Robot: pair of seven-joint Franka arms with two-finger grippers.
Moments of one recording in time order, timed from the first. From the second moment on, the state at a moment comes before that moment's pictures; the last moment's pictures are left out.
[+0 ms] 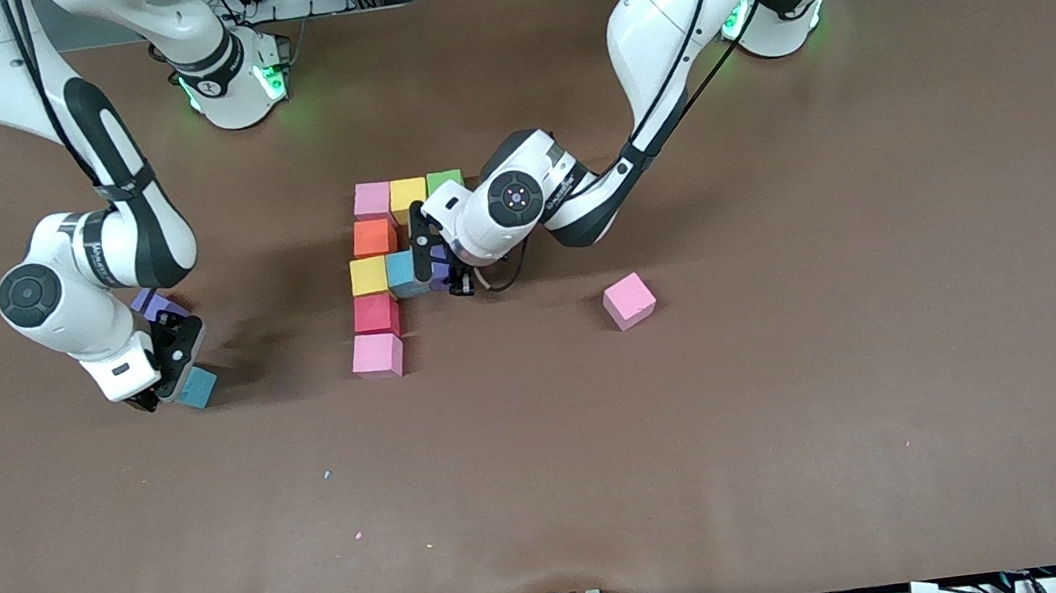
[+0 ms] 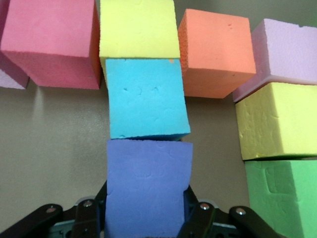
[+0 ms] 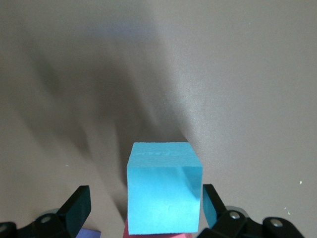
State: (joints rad) left arm -0.64 0.96 -0.39 -1.38 -0.15 2.49 0.82; right arm 0.25 0.38 -0.32 -2.19 0.03 2.59 -1.31
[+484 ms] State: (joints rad) left arm -0.65 0.95 -0.39 -1.39 -0.15 2.50 0.80; right arm 0.25 0.42 -0.32 -2.19 0.03 2.65 -1.31
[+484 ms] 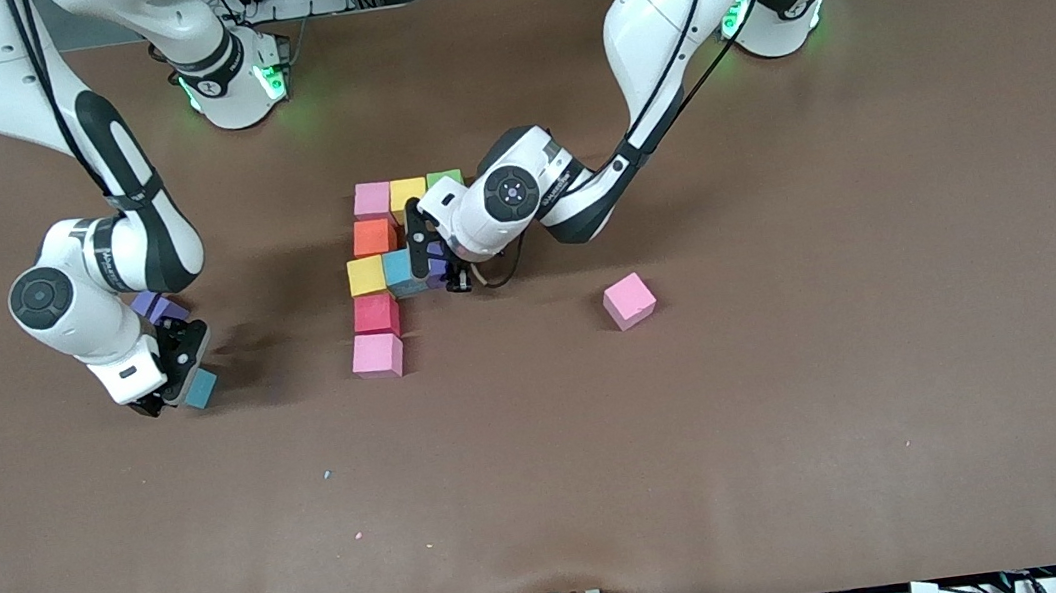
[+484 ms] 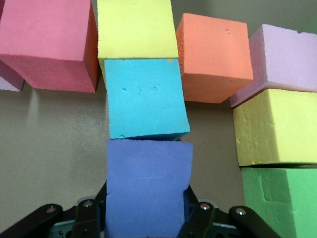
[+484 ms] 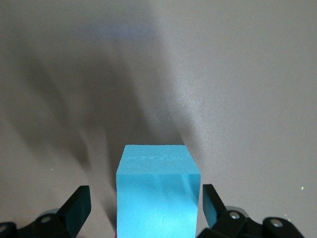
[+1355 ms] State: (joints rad) left arm -0.64 0.82 -0.39 -1.39 -0.15 2.25 0.65; right arm 0.25 0.45 -0.32 -2.19 0.03 2.72 -1.37
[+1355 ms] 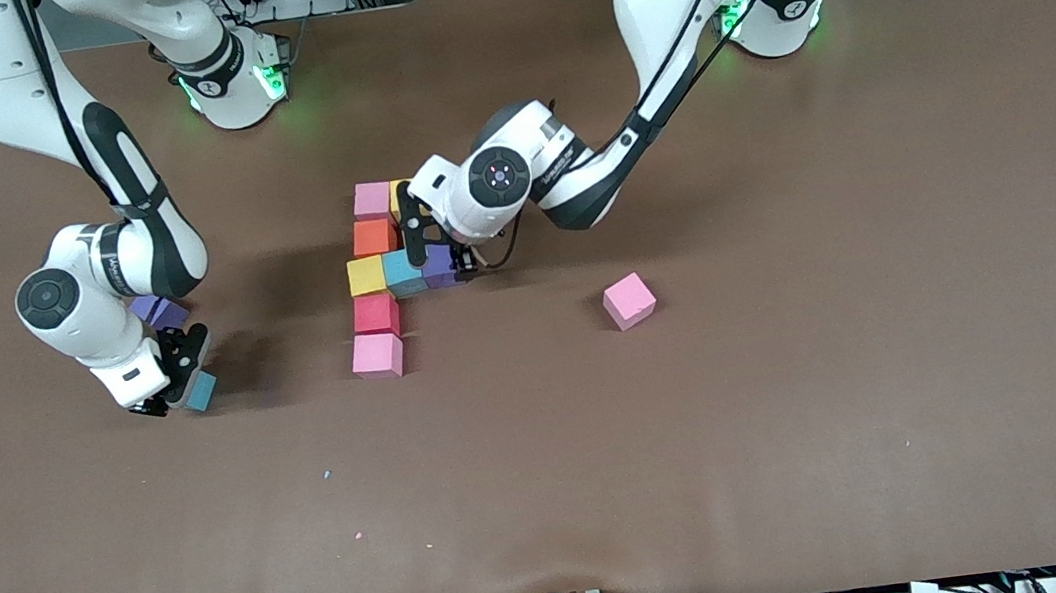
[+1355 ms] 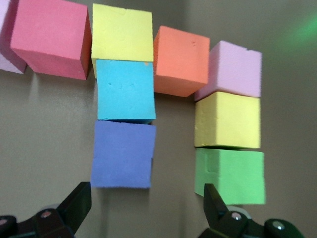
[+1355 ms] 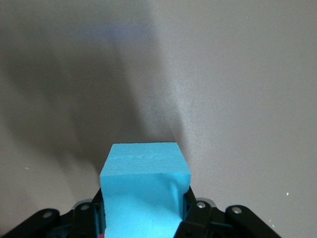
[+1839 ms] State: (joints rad) left arm -0.61 0.75 -0.38 -1.39 -0.15 2.12 0.61; right arm 0.30 0.43 -0.26 -2.07 0.04 2.57 -1.37
